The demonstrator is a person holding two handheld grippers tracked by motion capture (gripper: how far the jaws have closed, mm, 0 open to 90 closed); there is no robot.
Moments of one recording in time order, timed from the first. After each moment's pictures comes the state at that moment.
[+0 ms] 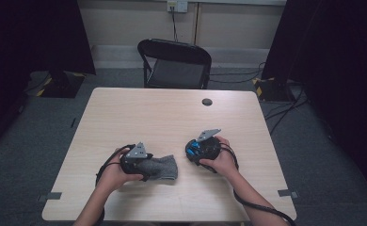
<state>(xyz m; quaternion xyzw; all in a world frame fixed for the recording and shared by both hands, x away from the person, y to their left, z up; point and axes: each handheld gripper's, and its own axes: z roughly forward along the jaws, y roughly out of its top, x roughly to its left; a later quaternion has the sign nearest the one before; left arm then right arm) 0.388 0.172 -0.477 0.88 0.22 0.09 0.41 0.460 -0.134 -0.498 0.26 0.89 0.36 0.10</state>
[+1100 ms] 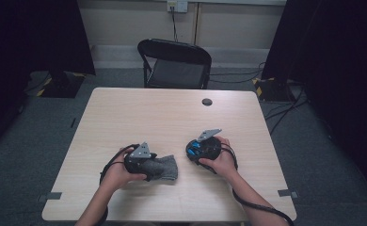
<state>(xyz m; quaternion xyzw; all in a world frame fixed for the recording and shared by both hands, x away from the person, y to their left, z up) 0.393 0.161 -0.482 0.88 0.20 0.08 0.41 0.457 -0.136 -0.496 0.28 0.89 0.35 0.10</state>
